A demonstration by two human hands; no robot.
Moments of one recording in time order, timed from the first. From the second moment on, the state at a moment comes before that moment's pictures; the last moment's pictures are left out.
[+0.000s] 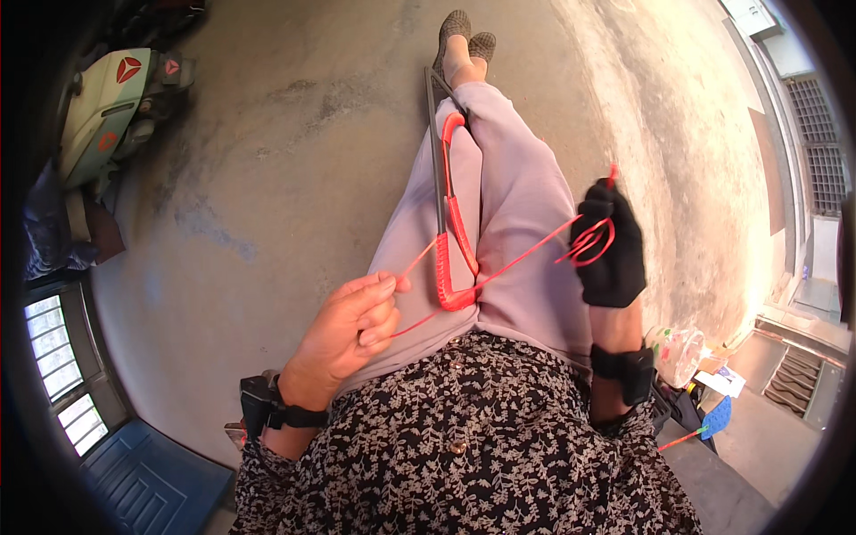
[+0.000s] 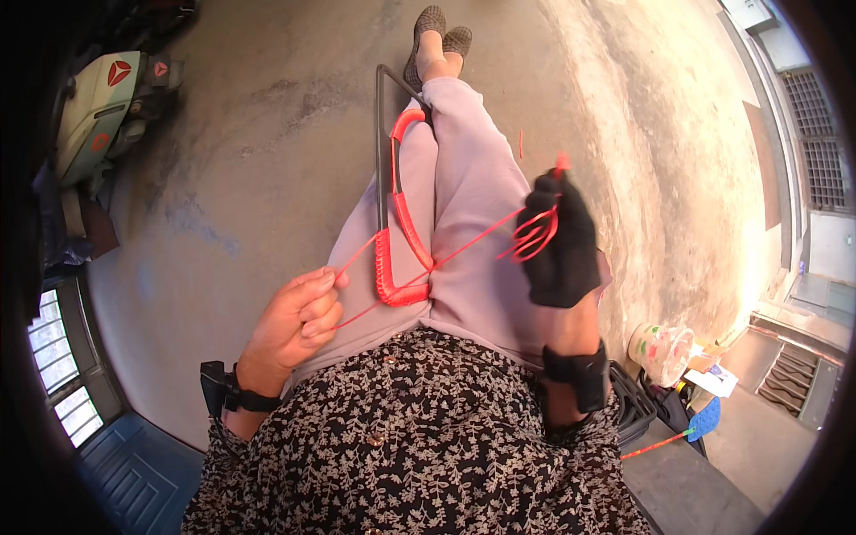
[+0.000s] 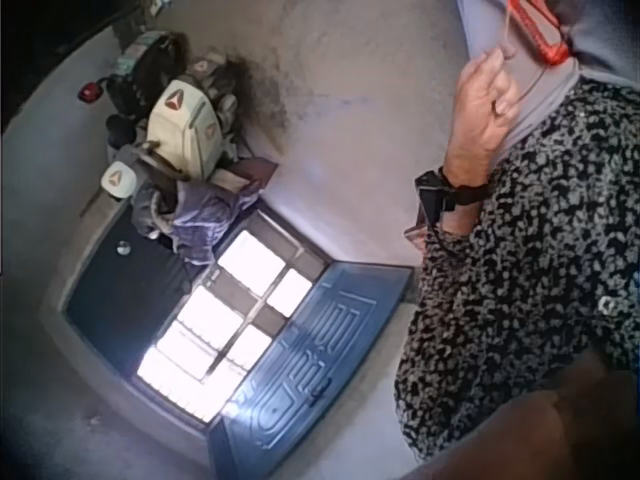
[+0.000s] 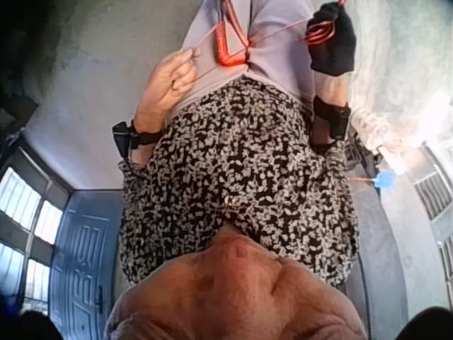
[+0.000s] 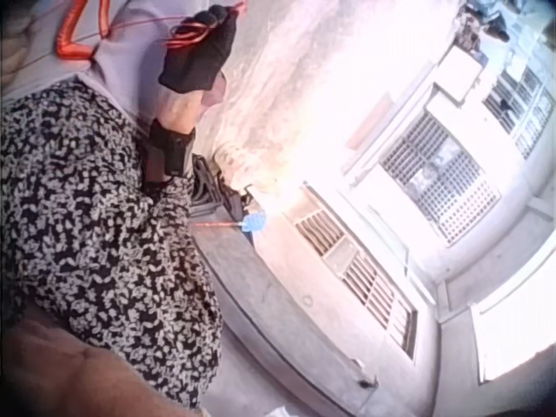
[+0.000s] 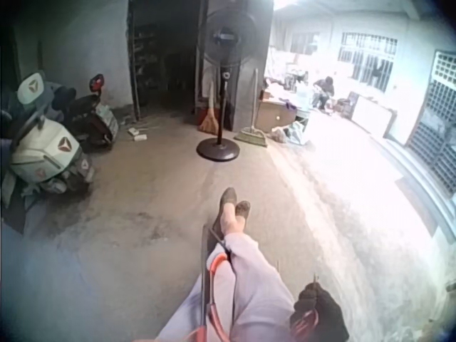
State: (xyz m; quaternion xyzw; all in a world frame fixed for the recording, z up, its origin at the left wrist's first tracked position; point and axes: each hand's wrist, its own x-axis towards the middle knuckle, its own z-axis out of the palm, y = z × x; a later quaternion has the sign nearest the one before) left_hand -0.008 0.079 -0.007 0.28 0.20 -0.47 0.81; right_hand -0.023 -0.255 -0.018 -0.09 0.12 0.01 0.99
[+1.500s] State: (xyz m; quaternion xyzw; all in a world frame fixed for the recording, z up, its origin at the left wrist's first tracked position) left_hand 0.016 0.015 -0.015 0.74 -0.07 -0.23 0.63; right_hand -0.019 -0.167 0.044 -0.52 0.12 0.17 0.83
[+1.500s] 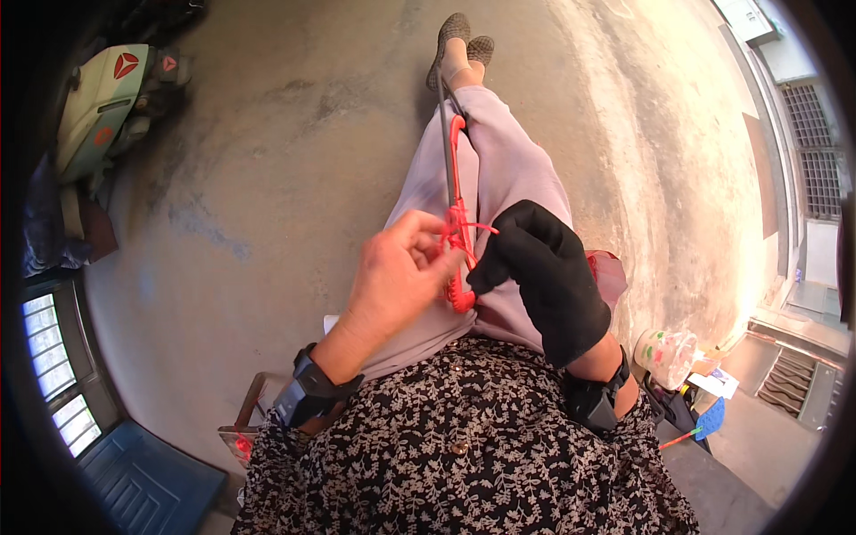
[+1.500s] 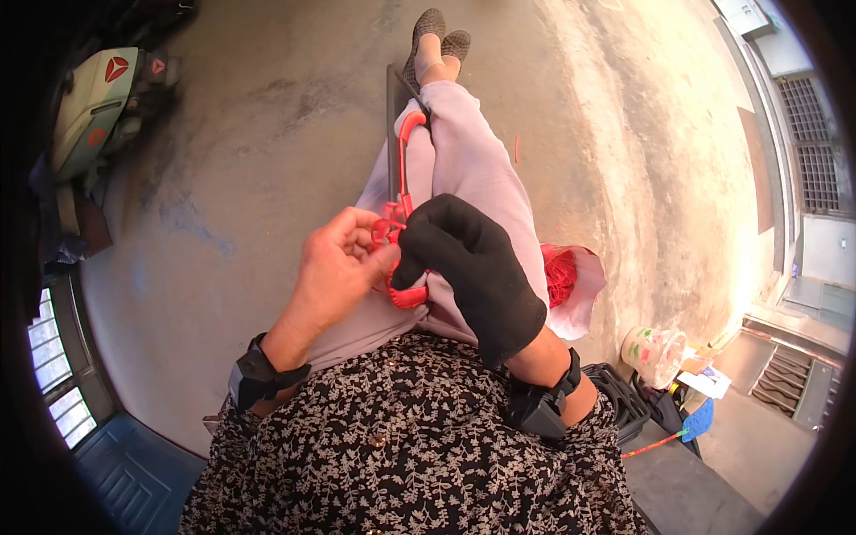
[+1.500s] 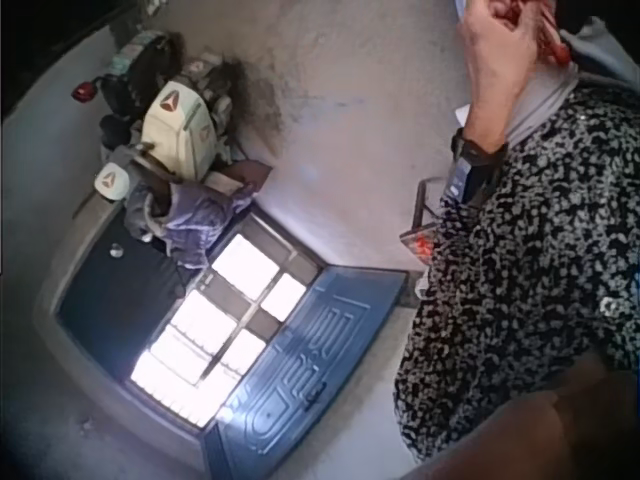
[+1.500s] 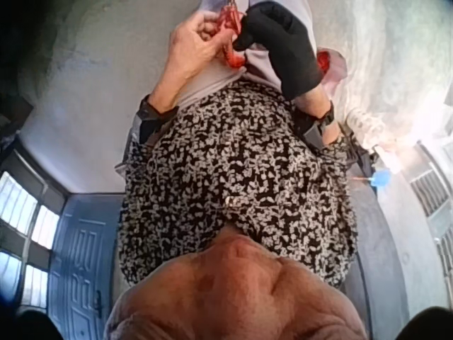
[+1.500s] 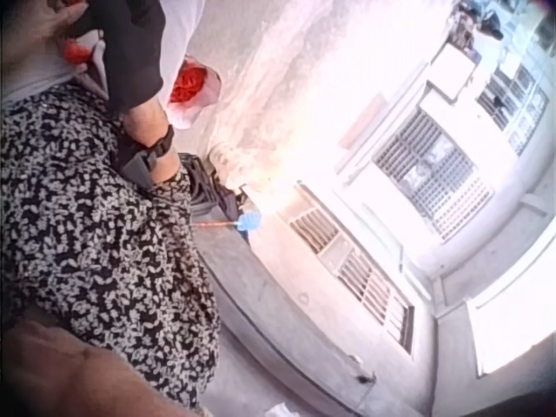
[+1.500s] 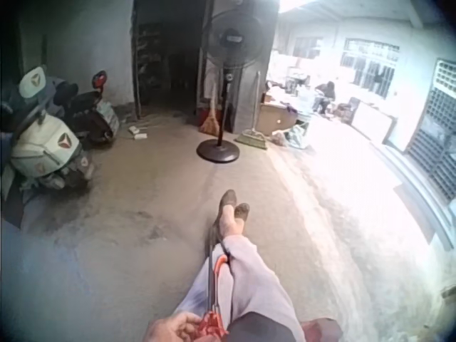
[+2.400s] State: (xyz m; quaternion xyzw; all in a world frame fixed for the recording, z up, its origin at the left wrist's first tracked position) left_hand 0.016 0.020 -0.027 0.66 0.03 -0.31 0.68; right_hand -0.017 -0.185 0.038 -0.37 0.14 0.23 0.89
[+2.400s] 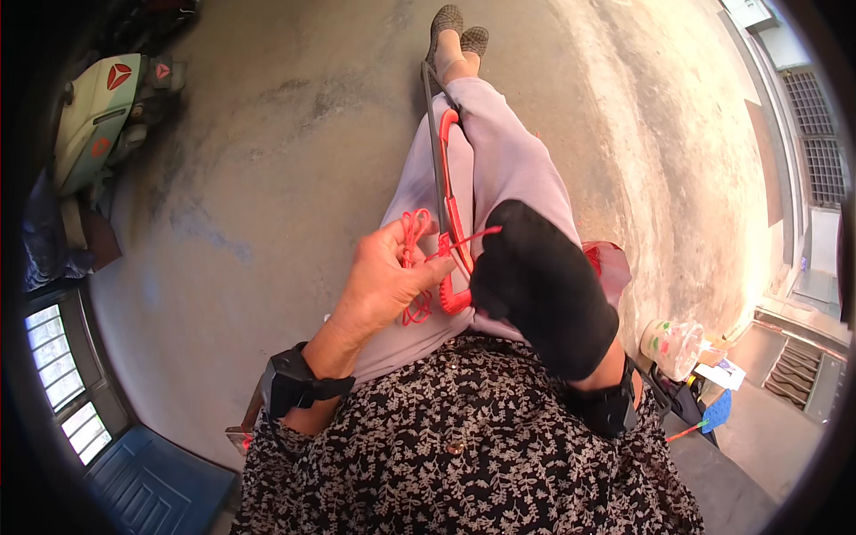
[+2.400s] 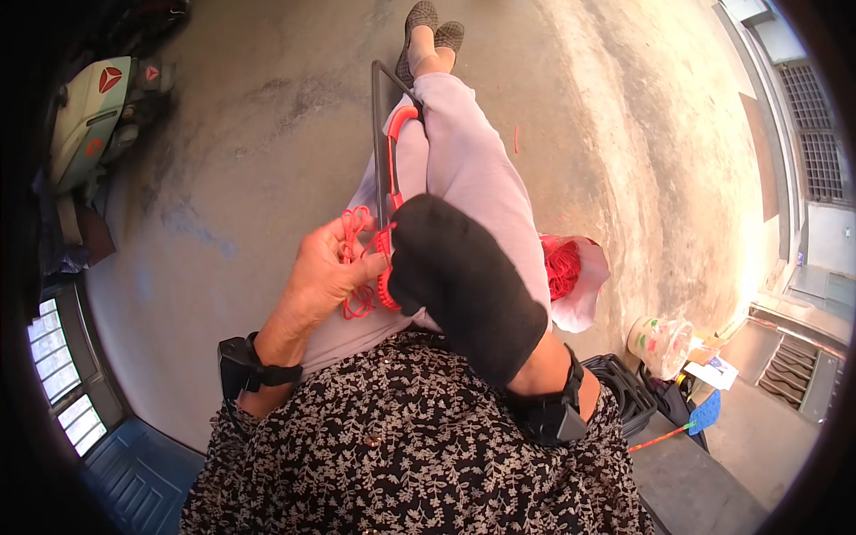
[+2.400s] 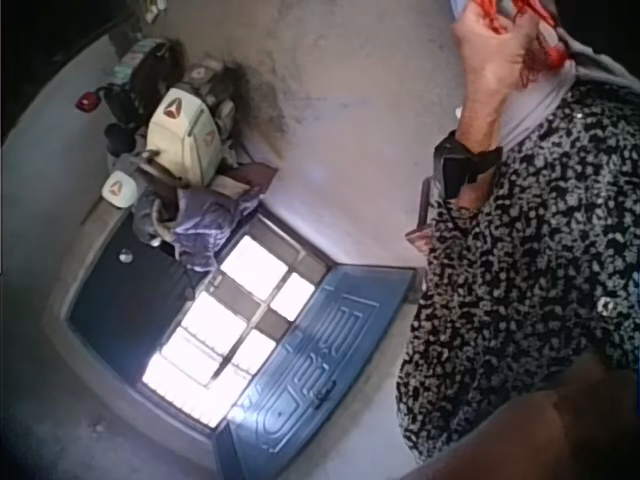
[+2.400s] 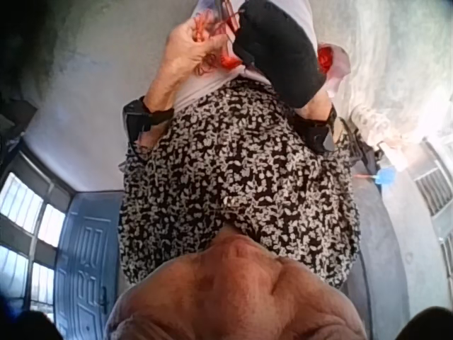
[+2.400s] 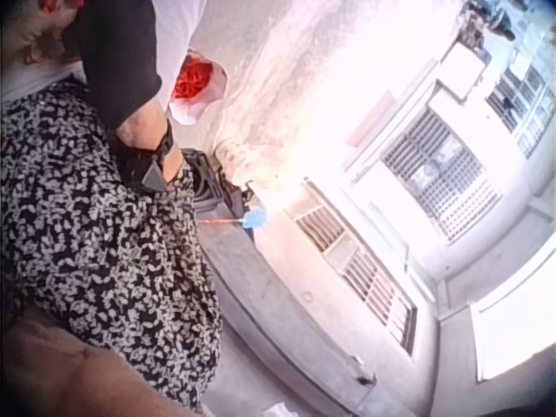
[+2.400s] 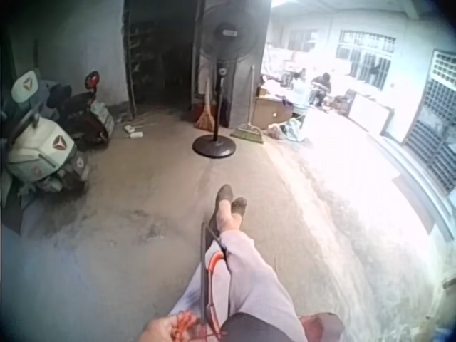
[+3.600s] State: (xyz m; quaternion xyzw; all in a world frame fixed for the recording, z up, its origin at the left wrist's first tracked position) left_hand 0.019 0.048 -0.010 0.08 0.13 -0.42 0.89; right_hand -0.039 -0.207 0.033 -0.47 0.15 0.17 0.85
